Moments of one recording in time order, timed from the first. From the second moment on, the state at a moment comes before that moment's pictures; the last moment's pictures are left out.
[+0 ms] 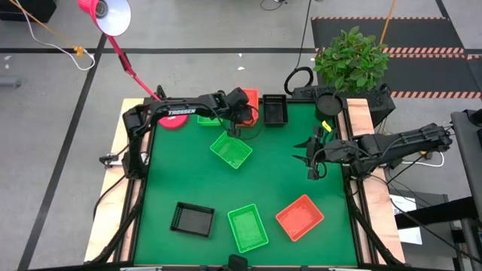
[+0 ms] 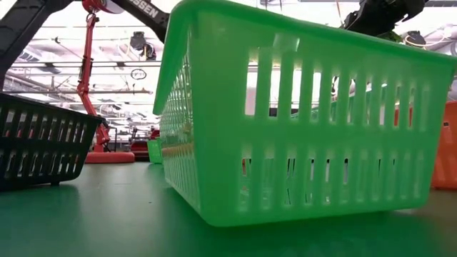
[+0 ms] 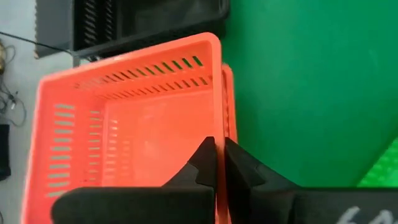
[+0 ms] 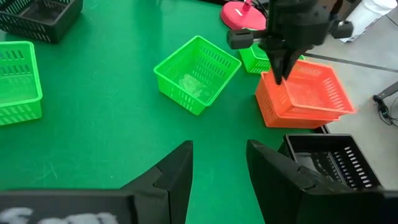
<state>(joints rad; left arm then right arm) 0.45 1.96 1.50 -0.50 -0.04 0.63 0.19 0.81 0.73 -0.54 0.42 -0.02</state>
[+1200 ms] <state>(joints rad) 0.10 1.88 1.48 -0.64 -0.21 -0.10 0.19 0.81 0.73 -0.52 0.42 0.00</state>
